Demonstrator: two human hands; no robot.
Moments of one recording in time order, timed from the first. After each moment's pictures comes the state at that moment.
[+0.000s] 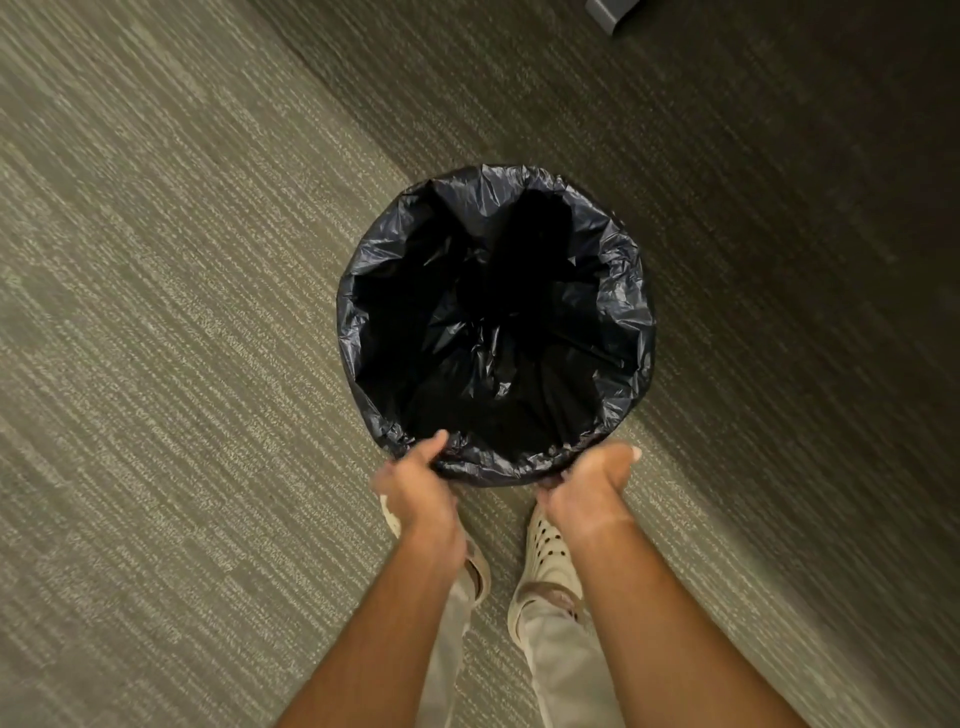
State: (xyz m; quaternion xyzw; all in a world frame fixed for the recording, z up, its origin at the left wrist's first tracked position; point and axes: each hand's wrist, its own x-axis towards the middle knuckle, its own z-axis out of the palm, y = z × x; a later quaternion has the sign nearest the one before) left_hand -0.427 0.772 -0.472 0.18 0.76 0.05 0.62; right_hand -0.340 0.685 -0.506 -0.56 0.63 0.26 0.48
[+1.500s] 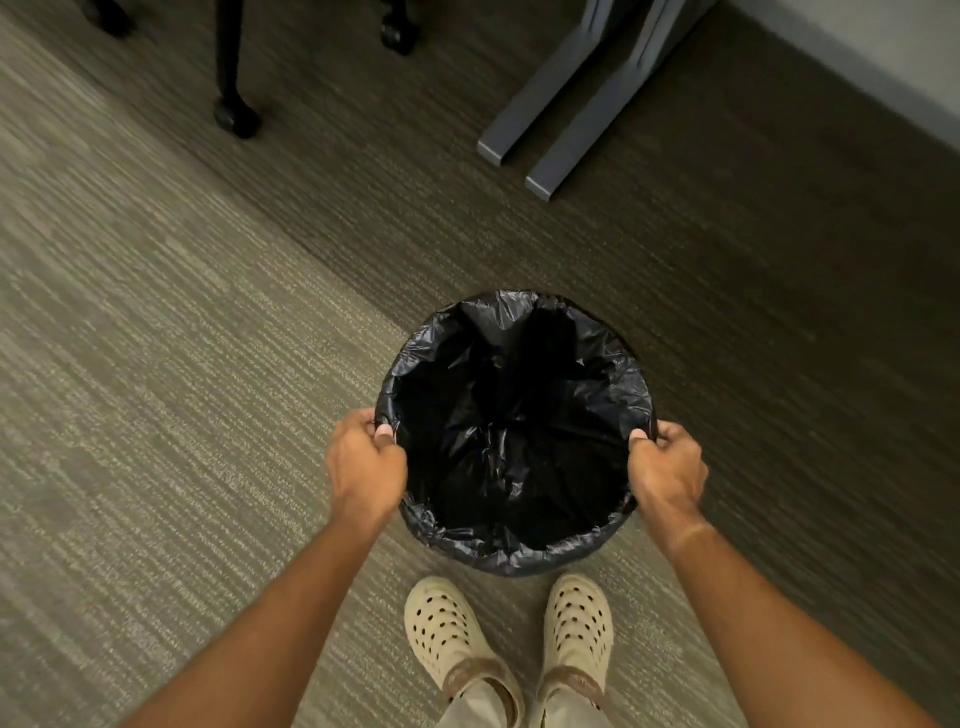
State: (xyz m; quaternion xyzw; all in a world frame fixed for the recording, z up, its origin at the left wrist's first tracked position) left_hand -0.347 0.929 -0.426 0.75 0.54 -0.05 0.39; right_hand -0.217 0.700 -0.429 -0.88 0.27 0.21 0.33
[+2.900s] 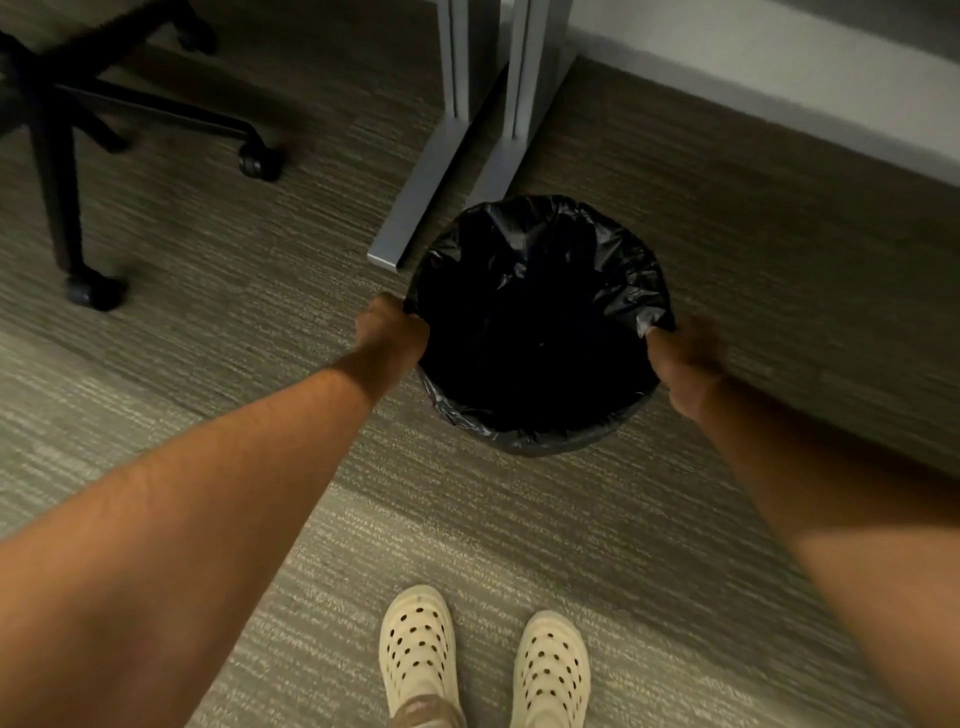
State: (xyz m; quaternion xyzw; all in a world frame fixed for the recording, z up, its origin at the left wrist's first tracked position) left_hand 0.021 0.970 -0.476 0.85 0.38 -0.13 0.34; right_hand 0.073 0.693 -0.472 -0.89 0.26 0.16 0.35
